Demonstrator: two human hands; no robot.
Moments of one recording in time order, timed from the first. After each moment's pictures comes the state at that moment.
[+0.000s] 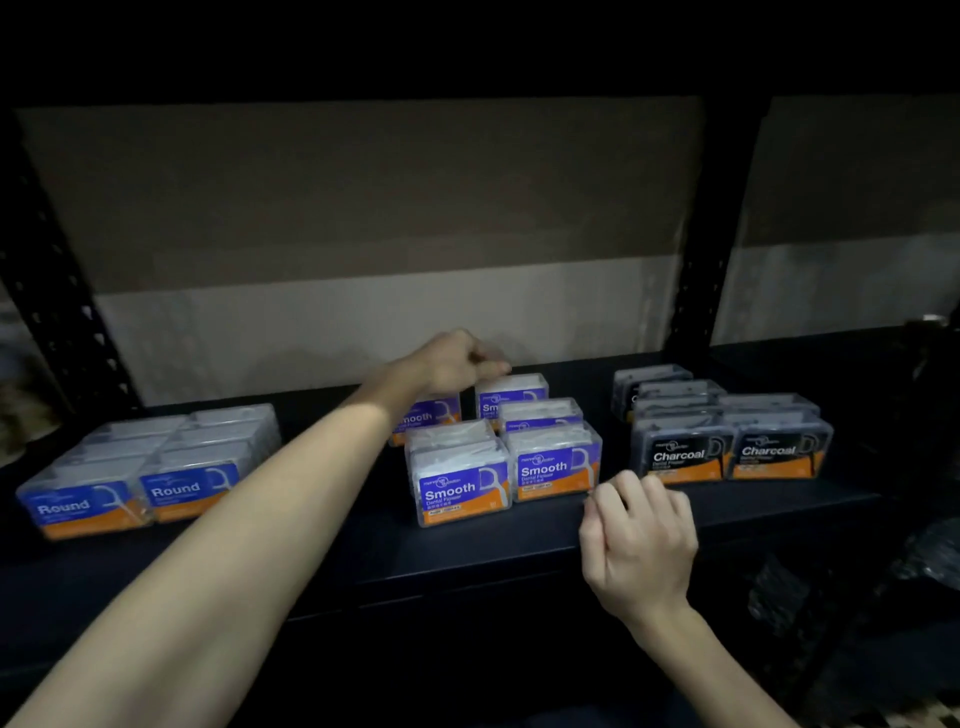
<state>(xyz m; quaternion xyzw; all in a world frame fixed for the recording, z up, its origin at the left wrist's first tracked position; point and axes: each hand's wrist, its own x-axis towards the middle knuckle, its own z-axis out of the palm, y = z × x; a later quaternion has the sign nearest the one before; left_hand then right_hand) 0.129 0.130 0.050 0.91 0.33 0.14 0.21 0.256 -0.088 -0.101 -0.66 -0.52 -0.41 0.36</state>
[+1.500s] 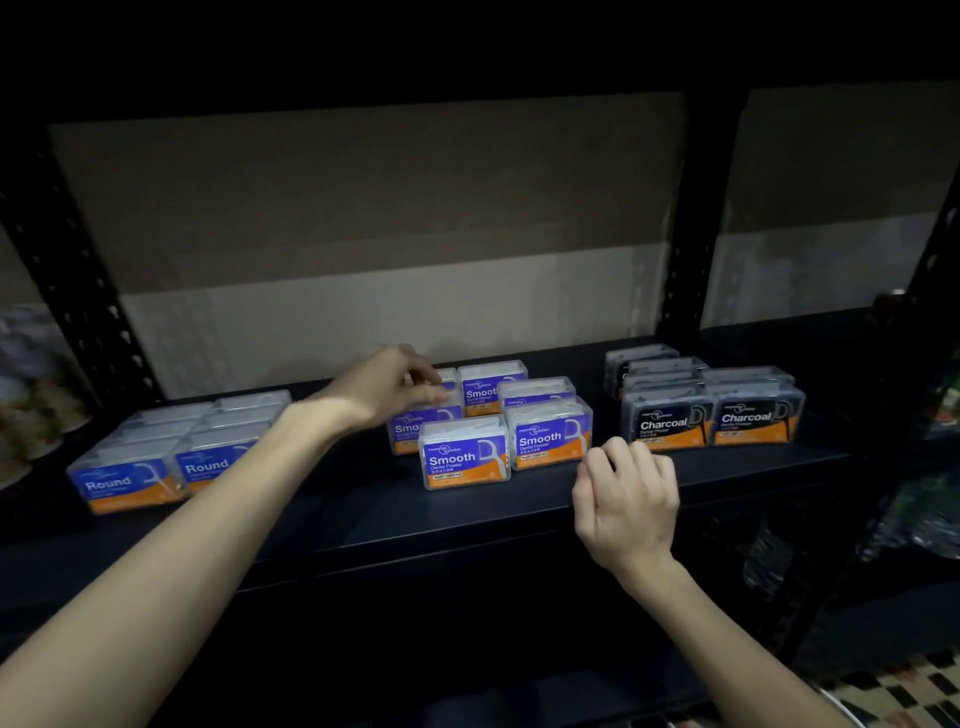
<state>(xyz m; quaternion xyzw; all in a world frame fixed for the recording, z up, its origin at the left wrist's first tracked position) 0.034 0.104 0.036 0.92 0.32 0.19 0.10 0.253 -0.091 -0.100 -0.69 -0.51 -0.38 0.34</state>
